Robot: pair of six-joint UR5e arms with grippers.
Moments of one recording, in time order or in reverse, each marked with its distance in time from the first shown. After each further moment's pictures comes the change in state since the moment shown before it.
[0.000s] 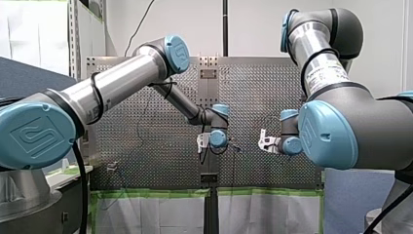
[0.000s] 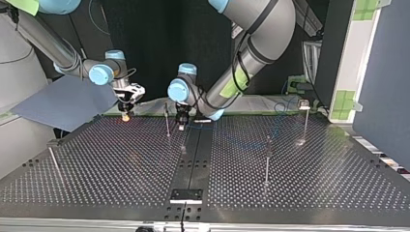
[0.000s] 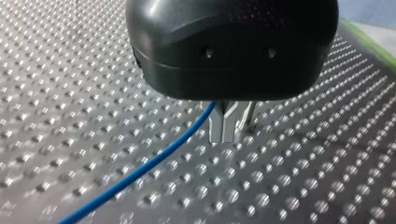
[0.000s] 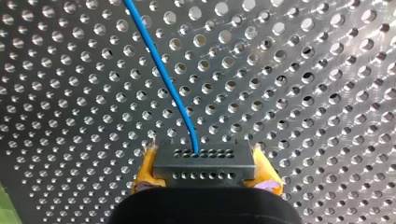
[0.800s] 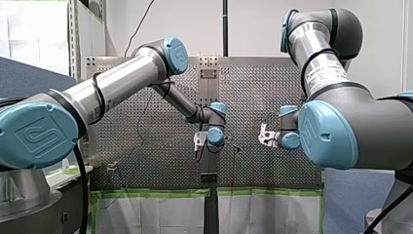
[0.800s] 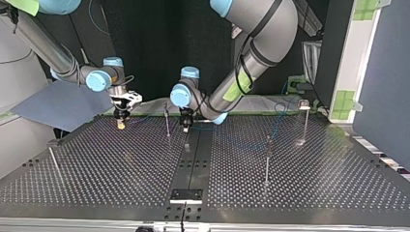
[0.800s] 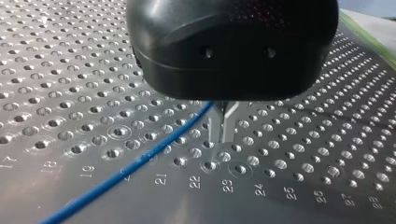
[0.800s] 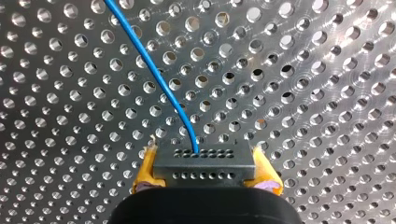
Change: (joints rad) left arm 0.024 -0.003 0.023 -0.068 -0.003 0.013; right arm 0.000 0.001 -0.074 0.017 0.029 0.000
